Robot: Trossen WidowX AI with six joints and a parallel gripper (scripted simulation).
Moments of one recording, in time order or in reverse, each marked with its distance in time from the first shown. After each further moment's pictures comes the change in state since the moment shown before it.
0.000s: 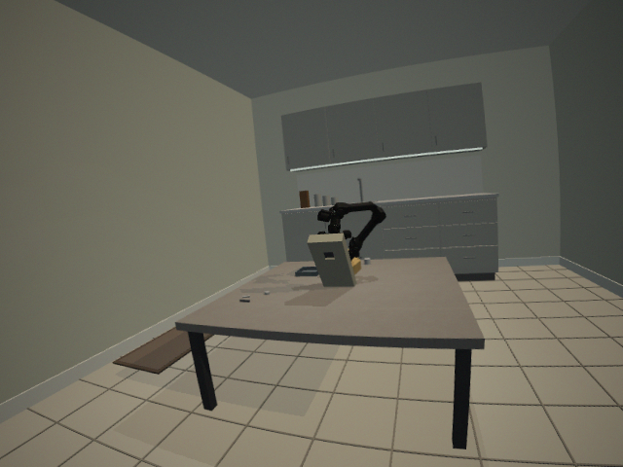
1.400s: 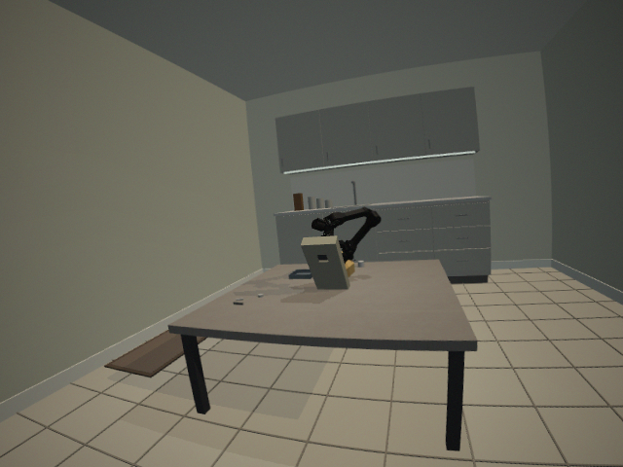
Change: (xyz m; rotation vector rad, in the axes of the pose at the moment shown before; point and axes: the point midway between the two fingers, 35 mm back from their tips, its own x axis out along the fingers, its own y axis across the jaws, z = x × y) arm 0.044 0.001 -0.002 0.016 0.010 0.001
